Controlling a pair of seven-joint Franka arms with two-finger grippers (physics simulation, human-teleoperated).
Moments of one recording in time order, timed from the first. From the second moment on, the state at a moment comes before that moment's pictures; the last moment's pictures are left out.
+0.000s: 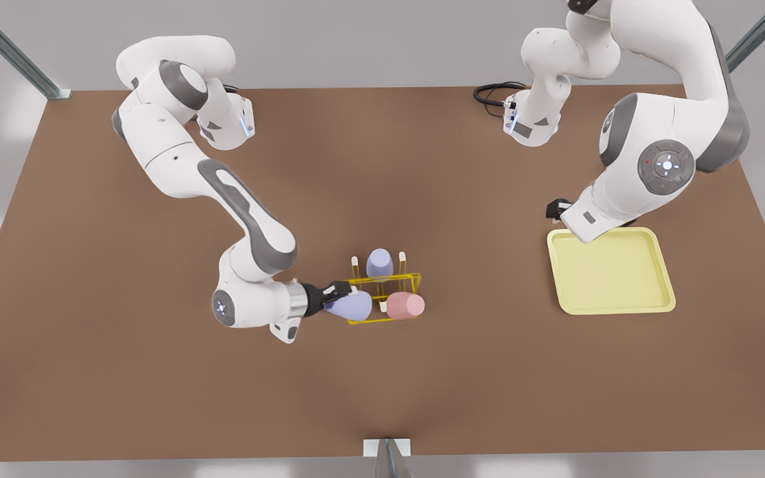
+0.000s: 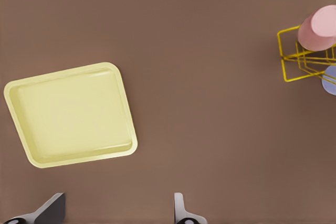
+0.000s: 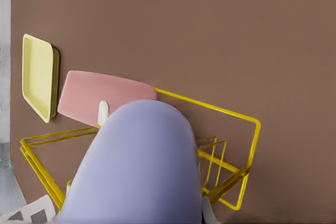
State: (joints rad) left arm -0.27 0.21 0.03 -1.42 0.05 1.39 -0.06; right arm 0.02 0.90 0.58 -1.25 0.34 2.04 -0.03
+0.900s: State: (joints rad) left arm -0.27 0.21 0.03 -1.40 0.08 1.40 -0.02; right arm -0.03 0.56 0.57 -1.11 -0.11 1.73 0.33
